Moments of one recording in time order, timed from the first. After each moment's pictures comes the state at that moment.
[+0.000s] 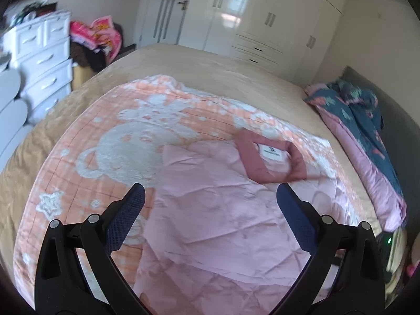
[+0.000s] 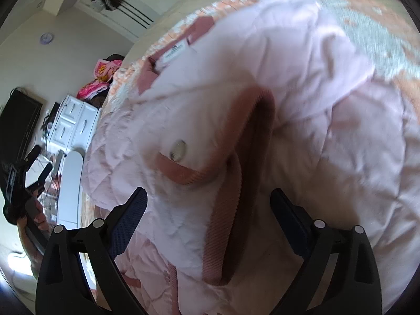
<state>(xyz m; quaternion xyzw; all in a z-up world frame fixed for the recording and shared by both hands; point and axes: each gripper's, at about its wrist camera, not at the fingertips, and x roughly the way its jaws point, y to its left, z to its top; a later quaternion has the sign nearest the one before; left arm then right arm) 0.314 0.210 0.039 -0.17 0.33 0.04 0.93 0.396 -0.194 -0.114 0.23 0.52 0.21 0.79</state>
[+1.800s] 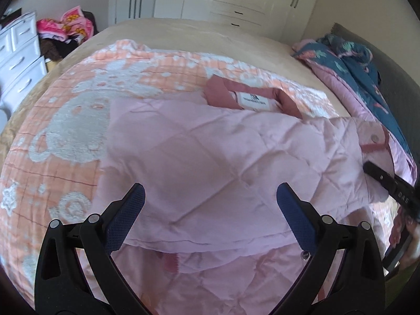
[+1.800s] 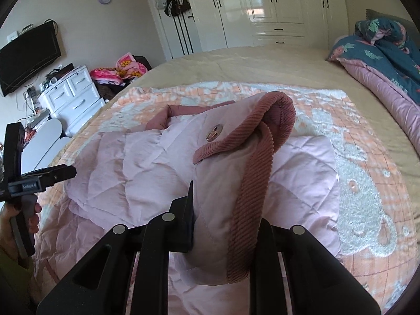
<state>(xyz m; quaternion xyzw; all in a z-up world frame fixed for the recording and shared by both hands) 0.360 0.126 -0.036 -0.11 0.41 -0.02 0.91 0.455 -0.188 -0.042 0.01 0.36 0.25 0.90</state>
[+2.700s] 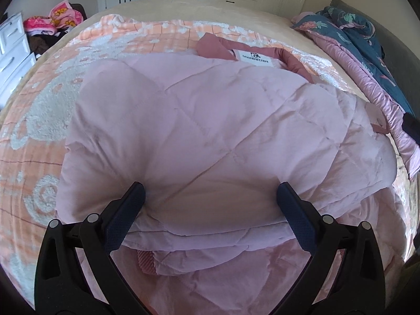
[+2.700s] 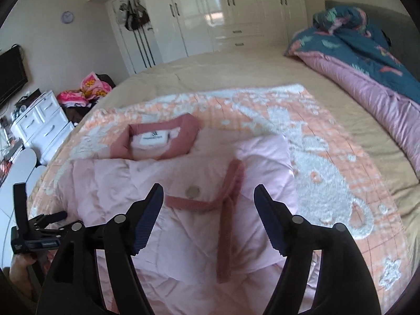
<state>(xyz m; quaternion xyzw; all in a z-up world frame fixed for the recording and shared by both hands) 0.373 0.107 -0.090 -0.08 0.46 -0.02 0.88 0.451 -0.212 -0.025 0.04 0.34 0.16 0.93</state>
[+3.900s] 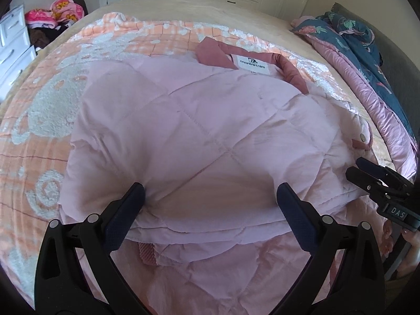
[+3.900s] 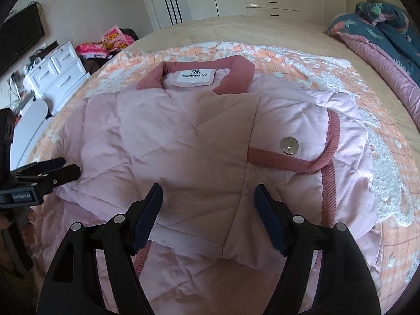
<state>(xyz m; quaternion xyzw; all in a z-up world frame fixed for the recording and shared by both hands) 0.368 0.108 -0.074 -0.10 0.46 -0.03 0.88 0.450 -0.140 -0.082 0.00 0.43 0.22 0.87</state>
